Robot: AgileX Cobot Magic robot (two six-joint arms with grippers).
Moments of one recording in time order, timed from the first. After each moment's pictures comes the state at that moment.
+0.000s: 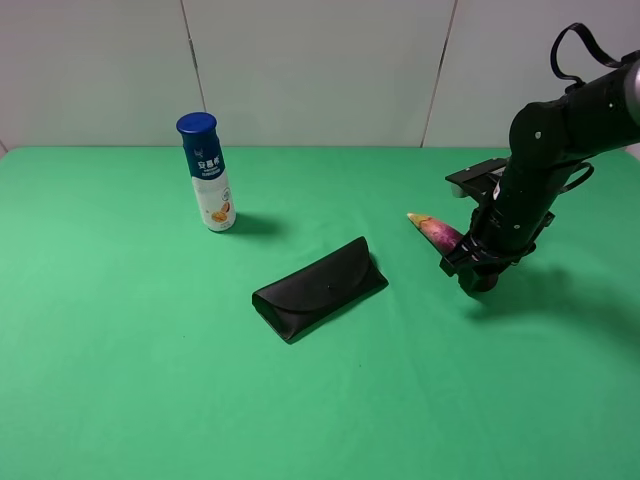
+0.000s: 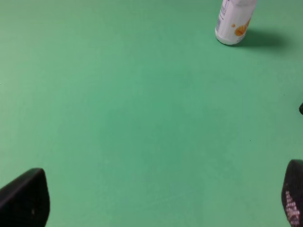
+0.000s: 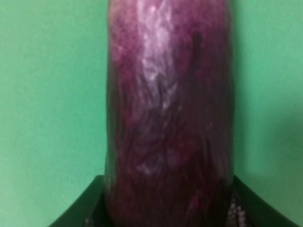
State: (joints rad) left arm -0.04 -0.01 -0.49 -0.01 1.06 0.00; right arm 0.25 1.89 -1.01 -0.06 0.64 -0.14
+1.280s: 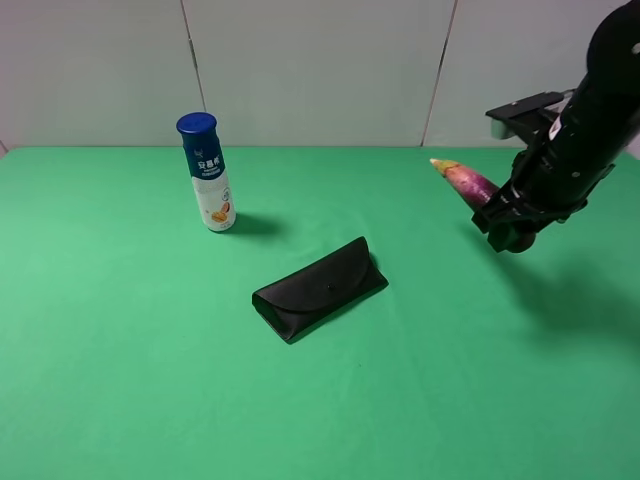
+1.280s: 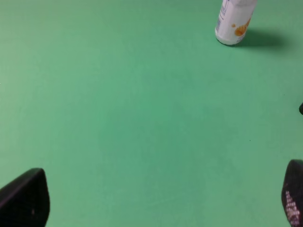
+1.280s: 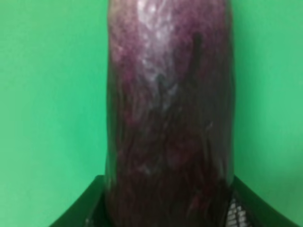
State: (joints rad) left arm -0.04 -0.01 -0.49 -0.01 1.06 0.00; right arm 0.26 1.58 -1.01 -0.05 0.83 -0.12
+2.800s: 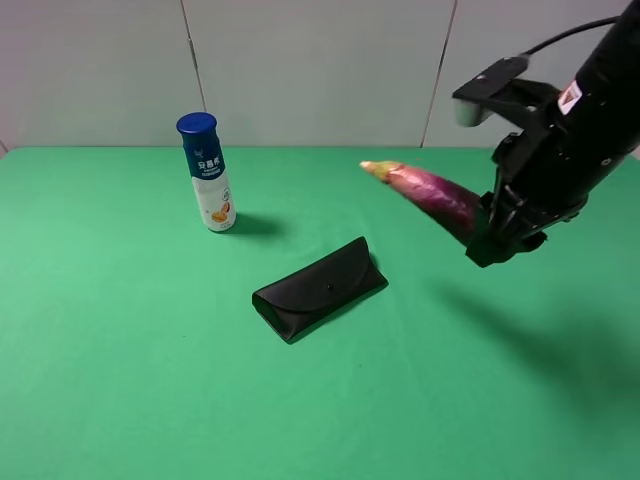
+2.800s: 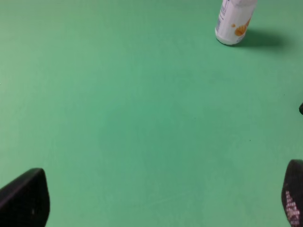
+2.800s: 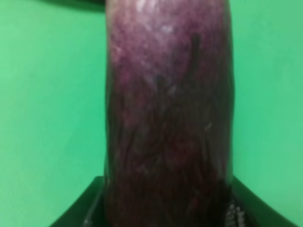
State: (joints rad) left arm -0.04 -0.01 -0.49 -0.01 1.06 0.00; right arm 0.51 1.38 -1.01 0.04 1.01 -0.32
